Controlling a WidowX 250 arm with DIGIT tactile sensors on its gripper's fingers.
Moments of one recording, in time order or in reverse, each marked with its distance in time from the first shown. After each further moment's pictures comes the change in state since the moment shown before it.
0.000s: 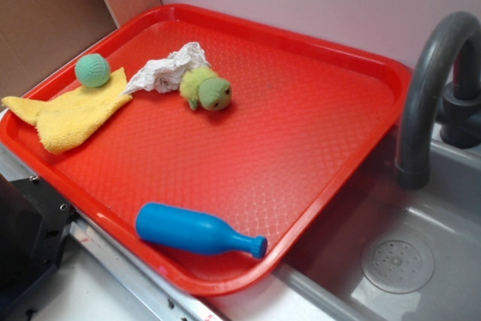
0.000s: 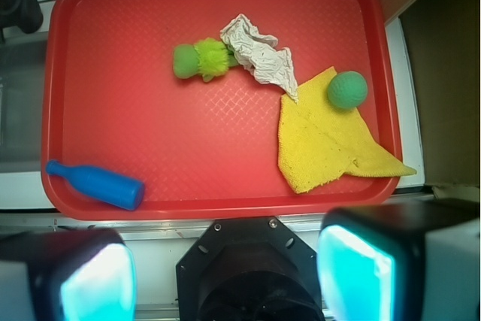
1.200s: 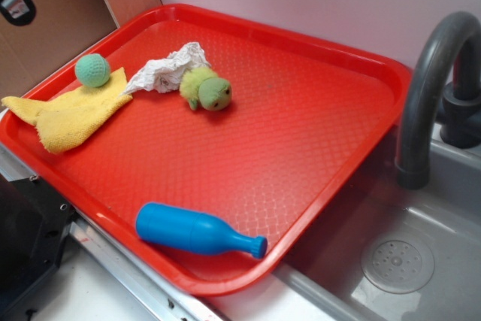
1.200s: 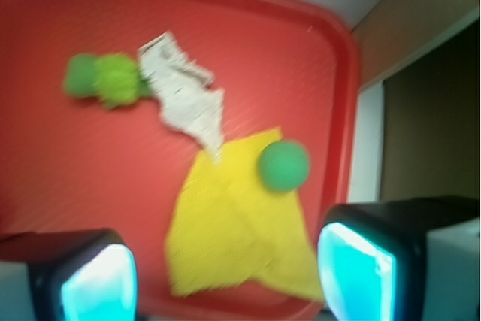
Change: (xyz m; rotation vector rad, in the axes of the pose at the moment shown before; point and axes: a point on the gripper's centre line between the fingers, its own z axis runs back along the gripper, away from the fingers) arm 0.050 0.117 -0.077 0.101 -0.088 -0.225
